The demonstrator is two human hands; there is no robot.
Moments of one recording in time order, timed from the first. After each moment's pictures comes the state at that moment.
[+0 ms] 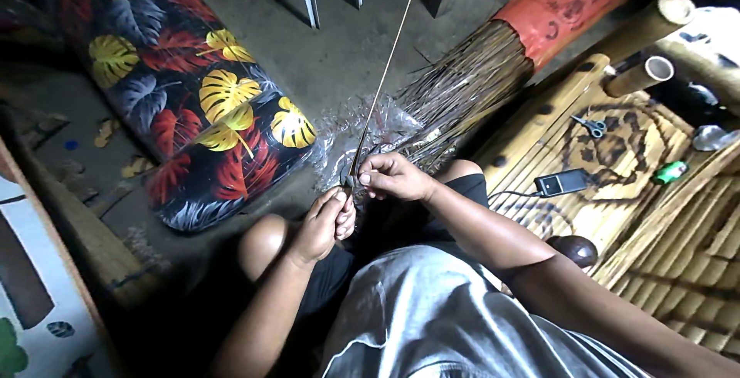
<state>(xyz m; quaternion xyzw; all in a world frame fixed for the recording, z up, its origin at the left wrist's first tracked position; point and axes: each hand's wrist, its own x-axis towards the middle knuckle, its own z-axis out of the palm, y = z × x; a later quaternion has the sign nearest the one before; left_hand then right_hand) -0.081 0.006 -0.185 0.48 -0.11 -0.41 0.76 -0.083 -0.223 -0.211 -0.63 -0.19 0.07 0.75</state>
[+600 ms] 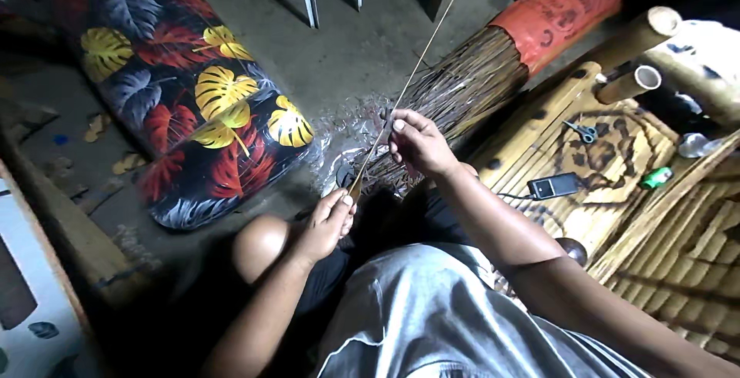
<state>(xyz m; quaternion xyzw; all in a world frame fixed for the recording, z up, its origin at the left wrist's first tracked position) -0.087 0.000 -0.185 0.65 -0.17 -0.35 0.65 -0.070 -0.271 -0.199 -0.60 0.00 -0.01 0.80</state>
